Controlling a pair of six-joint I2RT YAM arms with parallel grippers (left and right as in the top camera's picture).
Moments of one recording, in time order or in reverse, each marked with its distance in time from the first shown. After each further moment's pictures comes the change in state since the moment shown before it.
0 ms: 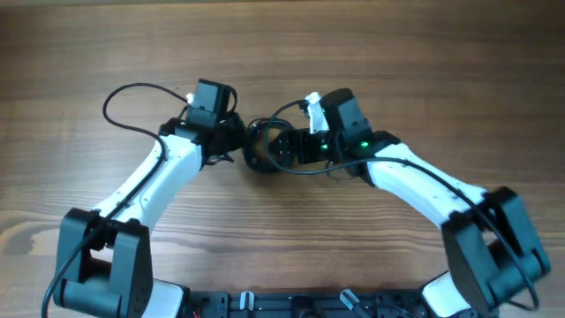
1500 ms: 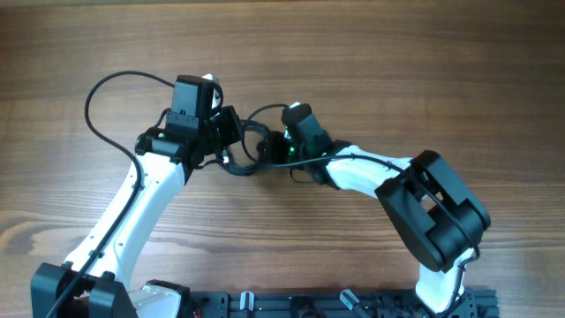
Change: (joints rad) left arm 0.020 -0.189 0.000 -0.011 0.068 0.134; right arm 0.135 0.273 0.043 0.284 0.152 0.438
